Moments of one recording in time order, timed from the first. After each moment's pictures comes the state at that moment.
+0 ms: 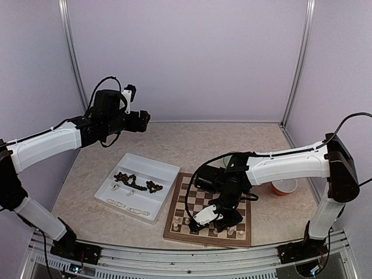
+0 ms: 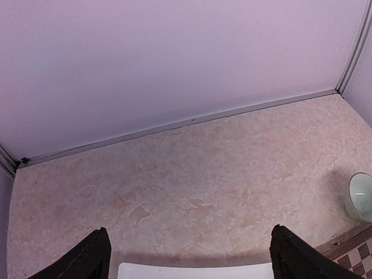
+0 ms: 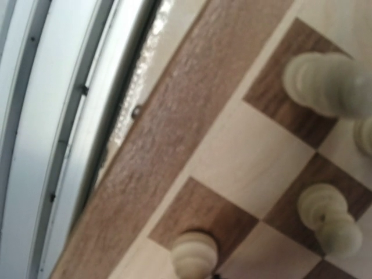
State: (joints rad) left arm -0.56 1.47 1.20 -0.11 -0.24 -0.09; right arm 1.14 1.77 1.24 -0.98 -0.22 -0.84
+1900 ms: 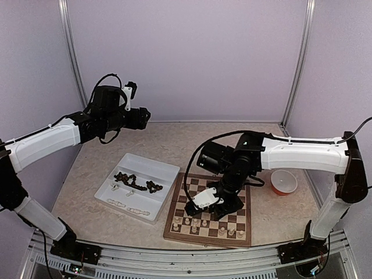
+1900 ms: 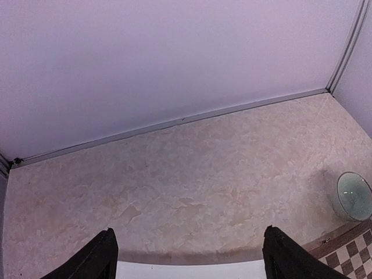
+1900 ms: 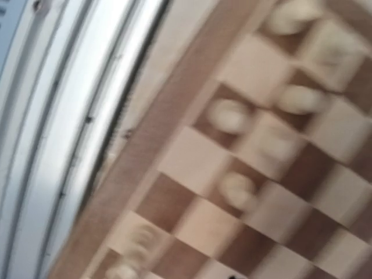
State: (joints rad) left arm -0.56 1.48 1.25 -0.18 -0.20 -0.11; right arm 1.13 1.70 1.39 -1.09 -0.23 -0.85
